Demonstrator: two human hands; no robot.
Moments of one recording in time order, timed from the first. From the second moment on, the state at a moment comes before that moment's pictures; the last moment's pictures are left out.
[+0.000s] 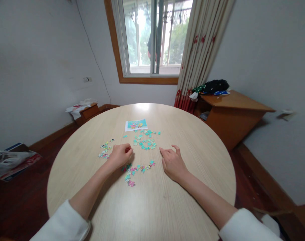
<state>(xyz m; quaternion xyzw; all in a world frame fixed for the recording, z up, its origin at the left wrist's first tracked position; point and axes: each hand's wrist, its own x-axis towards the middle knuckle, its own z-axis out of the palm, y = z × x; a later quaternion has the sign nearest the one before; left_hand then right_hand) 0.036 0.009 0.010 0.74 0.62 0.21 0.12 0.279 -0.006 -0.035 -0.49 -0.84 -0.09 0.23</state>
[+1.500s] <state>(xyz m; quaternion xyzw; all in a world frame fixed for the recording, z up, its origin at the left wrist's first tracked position) 0.042 0.006 0.011 0.76 0.61 0.19 0.13 0.263 0.119 -0.035 -0.60 -0.77 -0.01 0.21</state>
